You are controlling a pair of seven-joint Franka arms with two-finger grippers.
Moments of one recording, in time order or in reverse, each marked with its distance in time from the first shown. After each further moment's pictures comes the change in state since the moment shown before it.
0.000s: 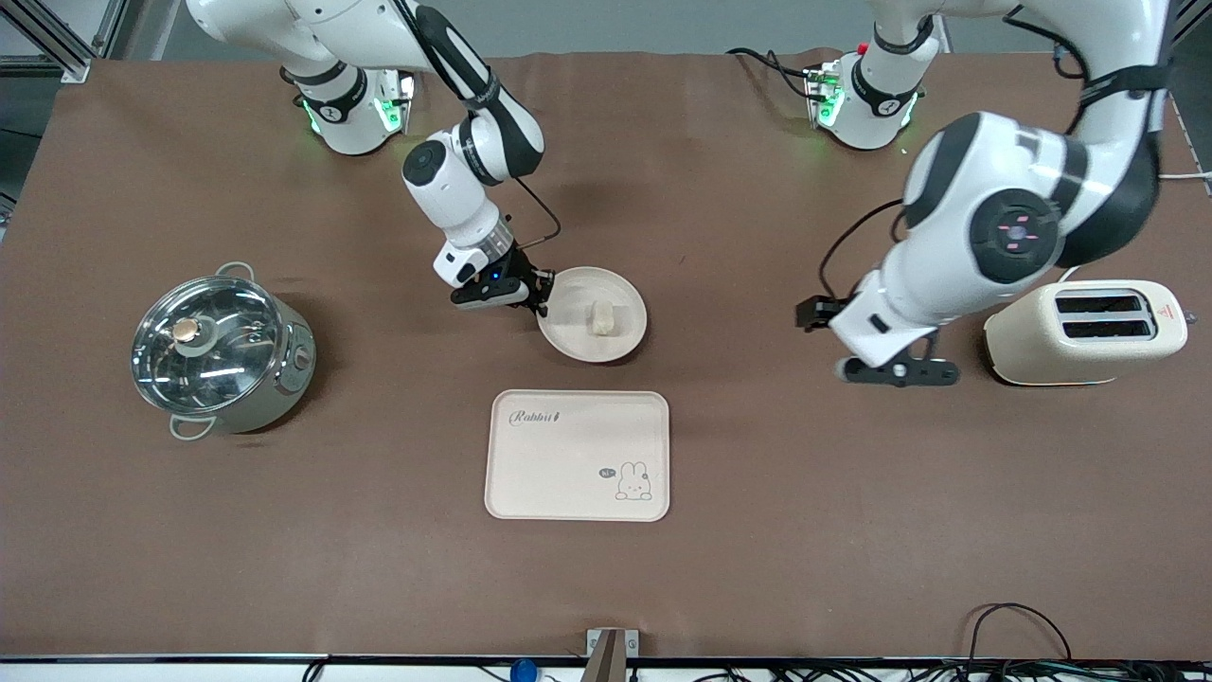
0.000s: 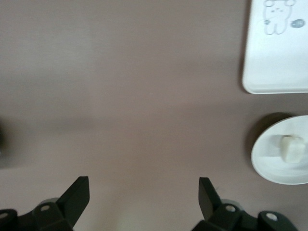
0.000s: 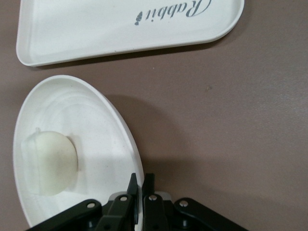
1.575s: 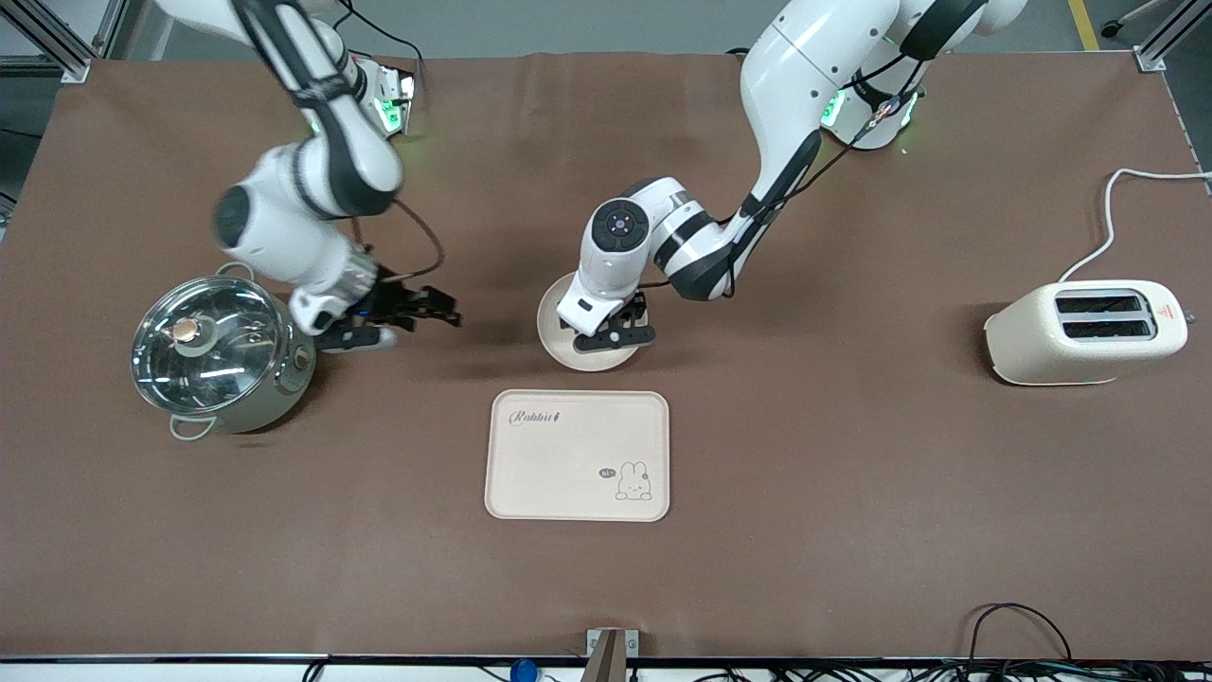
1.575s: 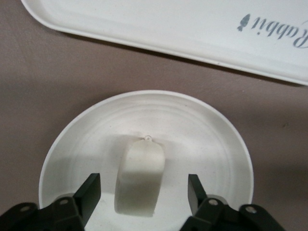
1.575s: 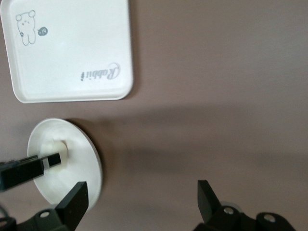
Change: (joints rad) left arm -0.473 0.446 0.000 -0.008 0.111 0.650 -0.694; right arm -0.300 -0.307 -0.255 0.124 -0.185 -0.865 -0.149
